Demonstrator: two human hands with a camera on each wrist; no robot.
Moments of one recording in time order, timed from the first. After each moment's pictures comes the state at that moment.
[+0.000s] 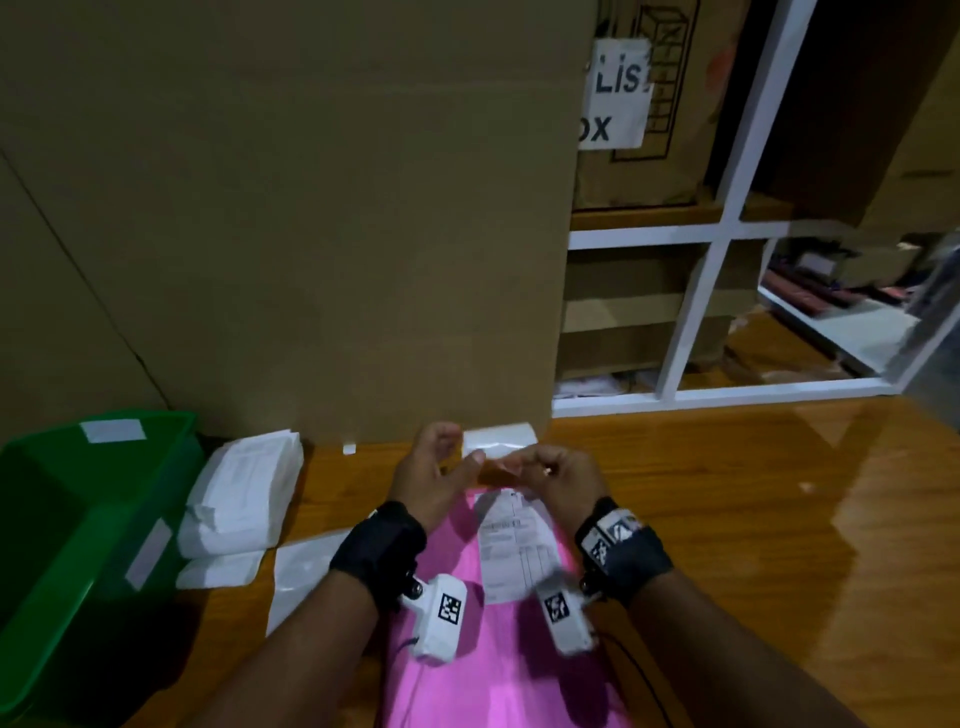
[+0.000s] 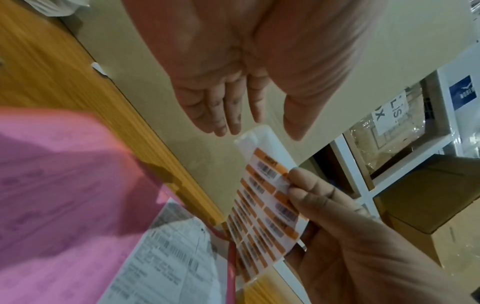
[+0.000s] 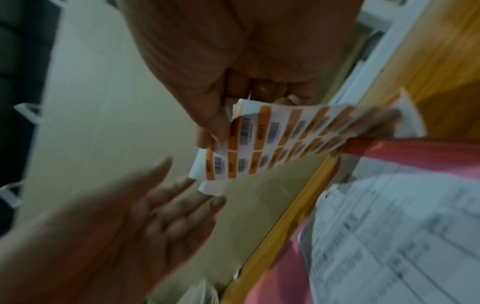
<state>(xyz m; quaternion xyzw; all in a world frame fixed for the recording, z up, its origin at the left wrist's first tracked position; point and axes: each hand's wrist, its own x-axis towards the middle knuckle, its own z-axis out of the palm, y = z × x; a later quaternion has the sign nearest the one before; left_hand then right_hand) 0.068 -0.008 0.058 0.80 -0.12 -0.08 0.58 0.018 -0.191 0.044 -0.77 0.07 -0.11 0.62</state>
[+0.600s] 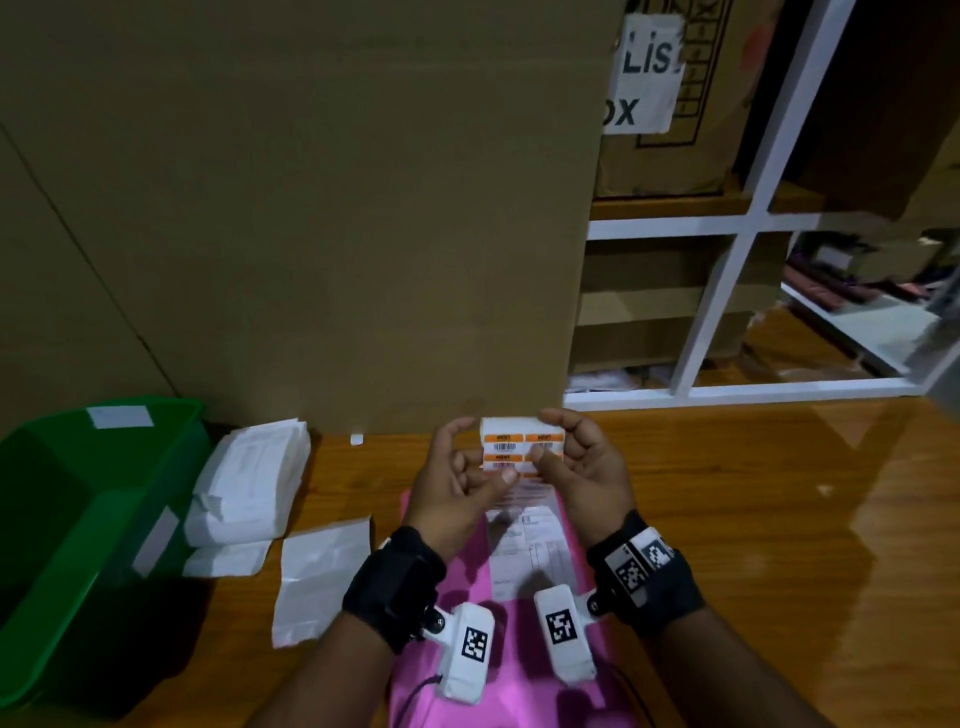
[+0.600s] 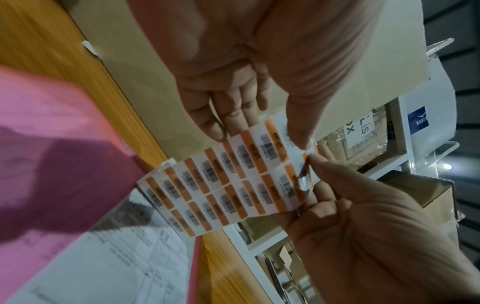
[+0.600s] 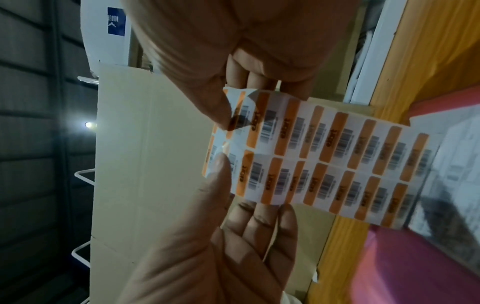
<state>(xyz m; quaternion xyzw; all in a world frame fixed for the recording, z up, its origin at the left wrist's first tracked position) 0.039 -0.016 0.055 0.69 -0.12 -0.12 0.71 0.001 -0.178 0.059 -0.60 0.03 -0.18 0.78</state>
